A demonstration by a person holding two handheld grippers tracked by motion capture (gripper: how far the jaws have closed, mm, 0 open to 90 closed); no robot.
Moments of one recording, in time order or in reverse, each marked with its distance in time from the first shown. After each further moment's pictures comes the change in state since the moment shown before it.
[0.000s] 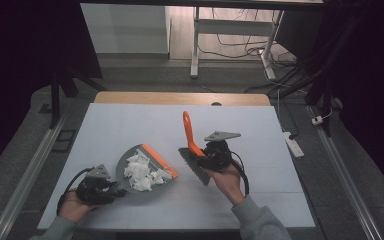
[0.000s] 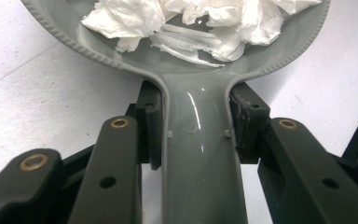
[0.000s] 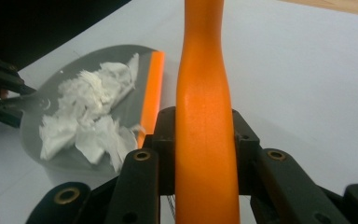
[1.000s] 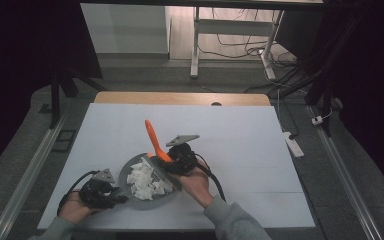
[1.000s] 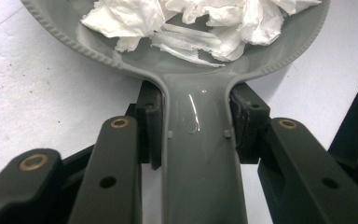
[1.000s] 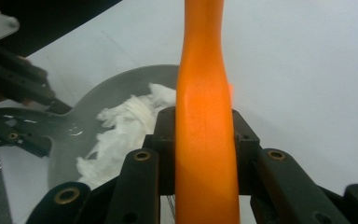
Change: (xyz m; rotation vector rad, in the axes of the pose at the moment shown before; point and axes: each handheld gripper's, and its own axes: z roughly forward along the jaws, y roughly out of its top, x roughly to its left) left arm -0.002 -0.002 0.011 0.106 -0.062 0.064; right arm 0.062 0.017 0.066 0.100 0.047 -0.068
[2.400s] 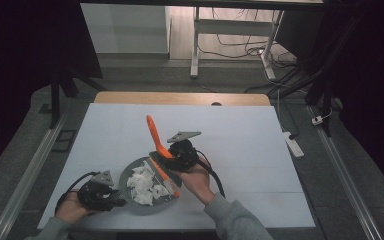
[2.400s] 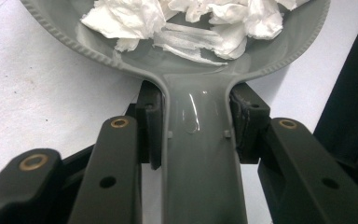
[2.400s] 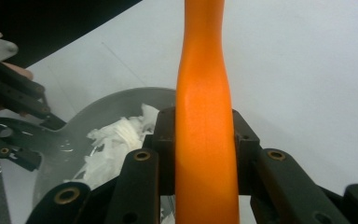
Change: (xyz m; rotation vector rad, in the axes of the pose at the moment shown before) left arm 0.000 -0.002 -0.004 0.029 -0.041 0.066; right arm -0.003 0.008 -0.004 -0.024 -0.001 -0.008
